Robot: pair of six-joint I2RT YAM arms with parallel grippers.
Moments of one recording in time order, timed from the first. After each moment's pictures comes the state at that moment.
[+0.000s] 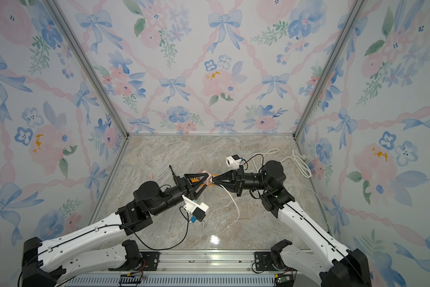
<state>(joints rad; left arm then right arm) -1.00 0.96 0.77 0.24 0.02 1.56 0.49 1.04 0.78 0.40 -1.09 1.78</state>
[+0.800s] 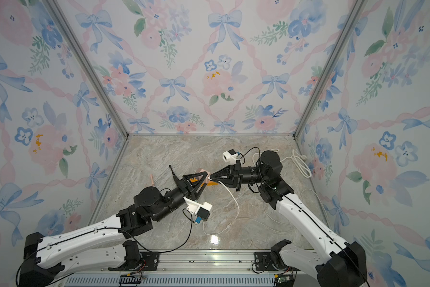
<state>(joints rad) -1.13 0.97 0.78 0.25 -0.23 1.59 0.49 1.12 0.97 0.13 -1.15 1.56</state>
